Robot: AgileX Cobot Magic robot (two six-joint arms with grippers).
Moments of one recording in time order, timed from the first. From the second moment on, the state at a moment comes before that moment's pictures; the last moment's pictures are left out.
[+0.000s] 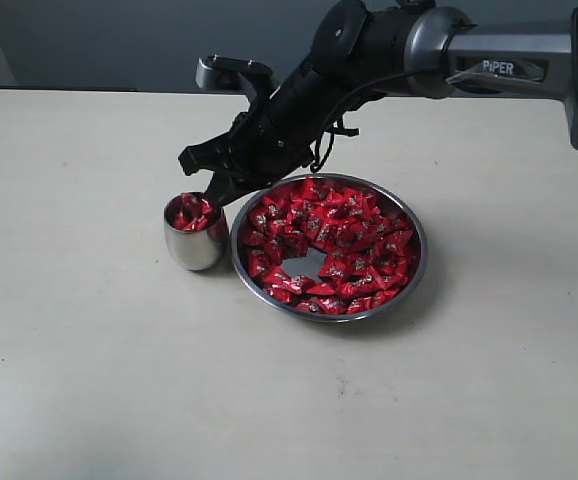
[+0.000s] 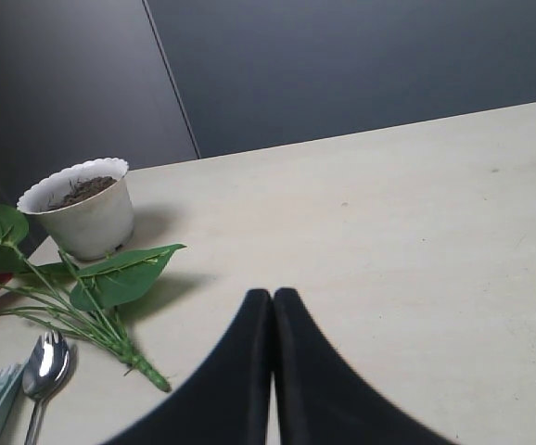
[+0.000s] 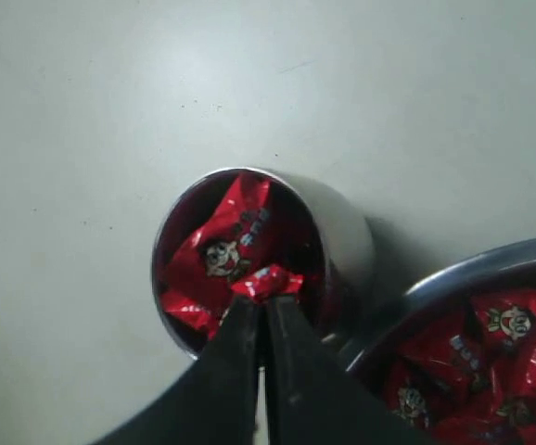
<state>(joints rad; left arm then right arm) 0.22 0.00 0.00 0.22 0.25 -0.01 0.70 2.19 -1.70 0.72 0.84 -0.47</state>
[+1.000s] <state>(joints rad) 0.22 0.00 0.00 0.22 0.25 -0.01 0.70 2.12 -1.74 0.32 0.97 -0.39</state>
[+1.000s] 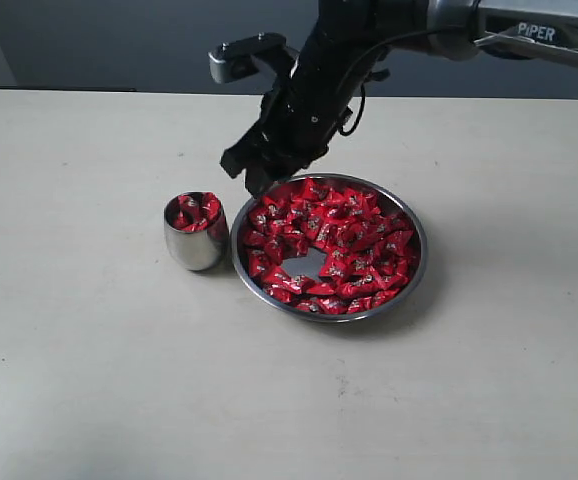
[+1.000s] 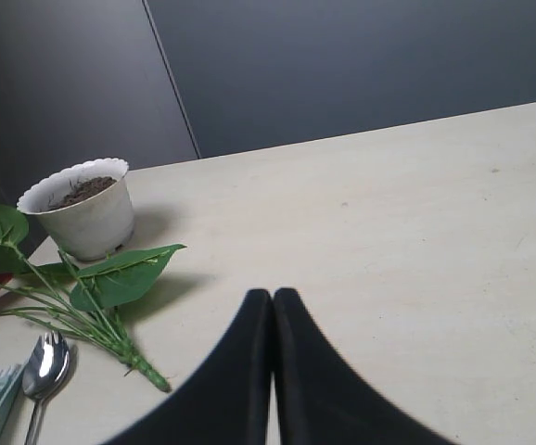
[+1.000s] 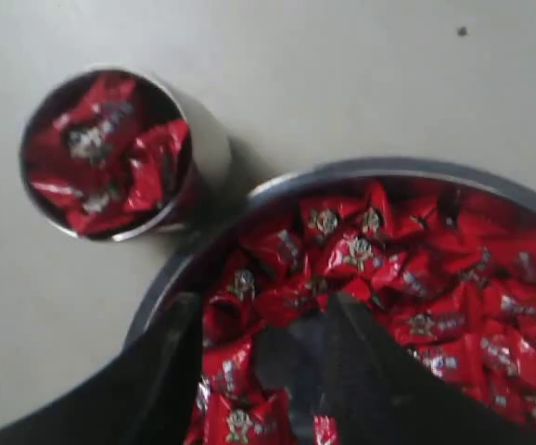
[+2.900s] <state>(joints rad) 0.22 0.00 0.00 0.22 0.25 -0.01 0.77 2.14 -1.80 0.74 0.82 -0.54</state>
